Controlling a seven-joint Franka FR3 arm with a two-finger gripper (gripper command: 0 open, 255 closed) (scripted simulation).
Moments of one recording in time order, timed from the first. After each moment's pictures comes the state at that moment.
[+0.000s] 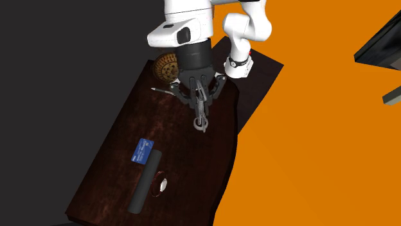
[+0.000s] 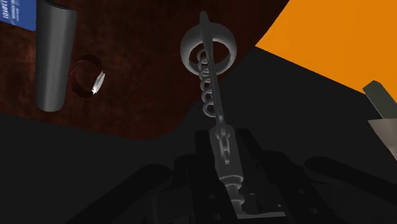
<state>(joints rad) 0.29 0.01 -0.13 -1.50 0.39 1.94 -0.75</state>
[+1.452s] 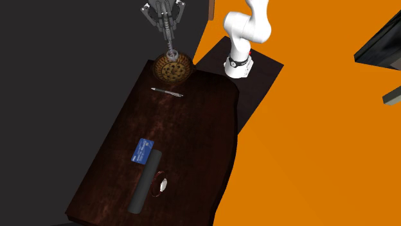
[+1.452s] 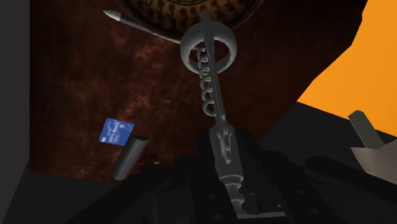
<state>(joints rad) 0.12 -0.41 -0.39 -1.86 0.36 1.73 -1.11</state>
